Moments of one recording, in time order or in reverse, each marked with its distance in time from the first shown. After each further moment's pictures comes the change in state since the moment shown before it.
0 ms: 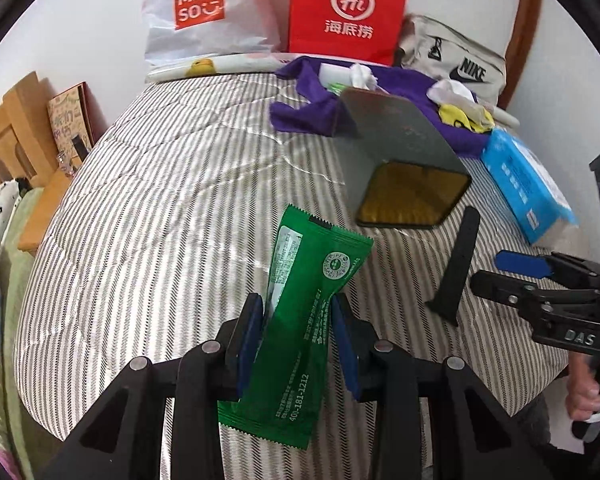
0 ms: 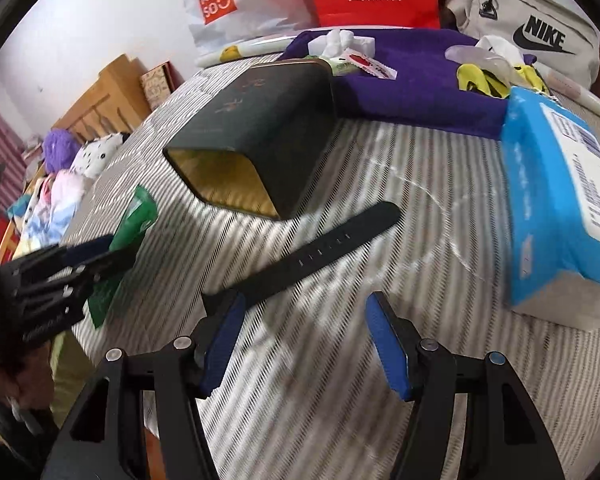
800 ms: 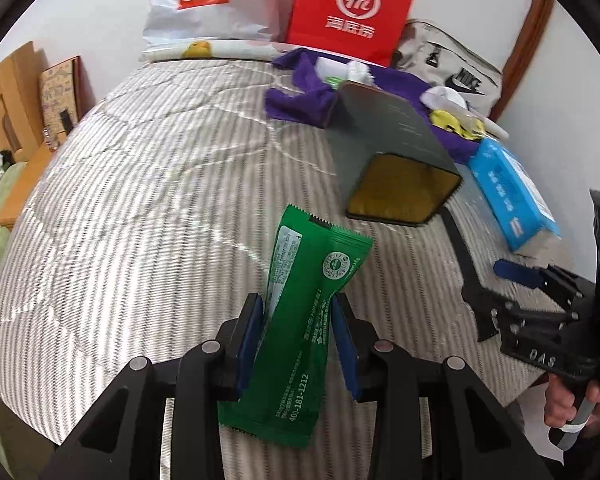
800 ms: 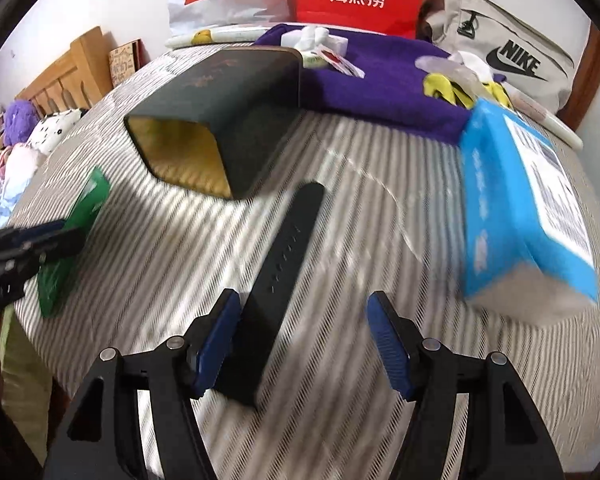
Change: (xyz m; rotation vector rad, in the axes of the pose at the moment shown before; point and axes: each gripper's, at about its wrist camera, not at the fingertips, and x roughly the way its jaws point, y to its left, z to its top) left arm 0.004 0.001 -0.008 -0.056 0.024 -0.098; right arm -0.011 -0.009 -0.025 -0.084 0.011 -0.210
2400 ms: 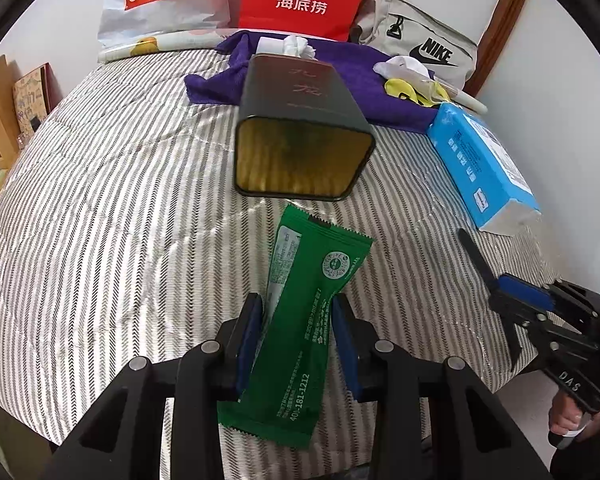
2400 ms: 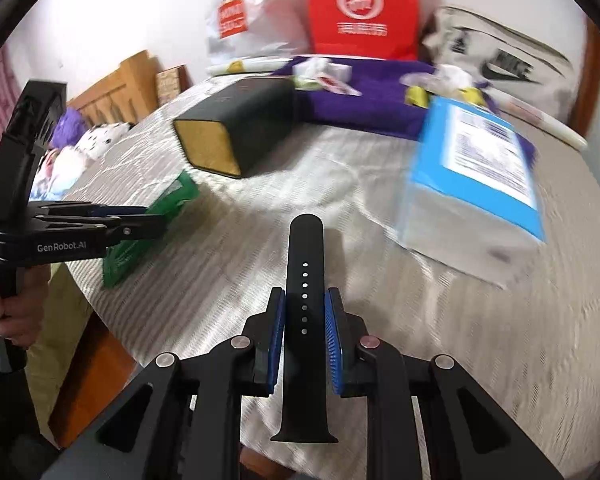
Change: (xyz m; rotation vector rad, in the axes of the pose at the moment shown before) left arm 0.010 -0.066 -0.003 0.043 0.050 -0.024; right arm -0.046 -0.061 -0.049 -0.017 -0.133 0.147
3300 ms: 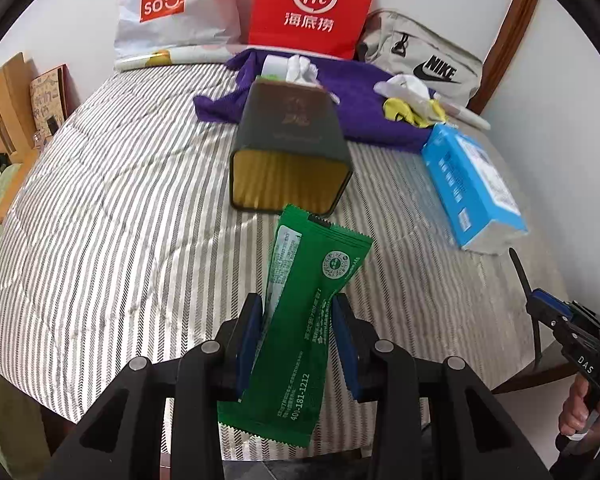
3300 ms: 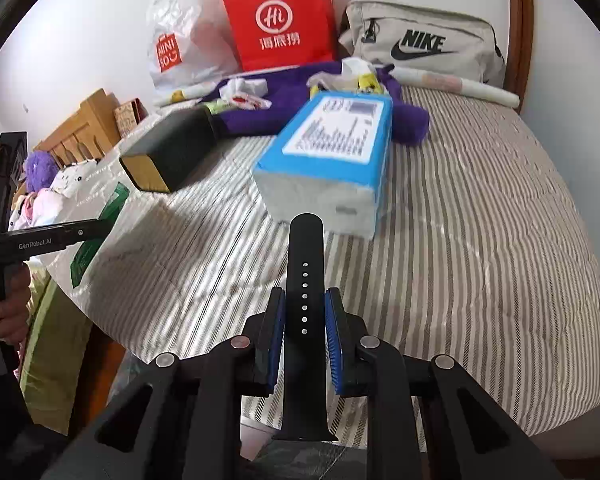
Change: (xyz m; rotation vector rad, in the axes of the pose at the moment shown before) left arm -0.026 -0.014 0.005 -0.047 -0.035 0.027; right arm -0.045 -0.065 -0.011 0.124 -0.038 -0.047
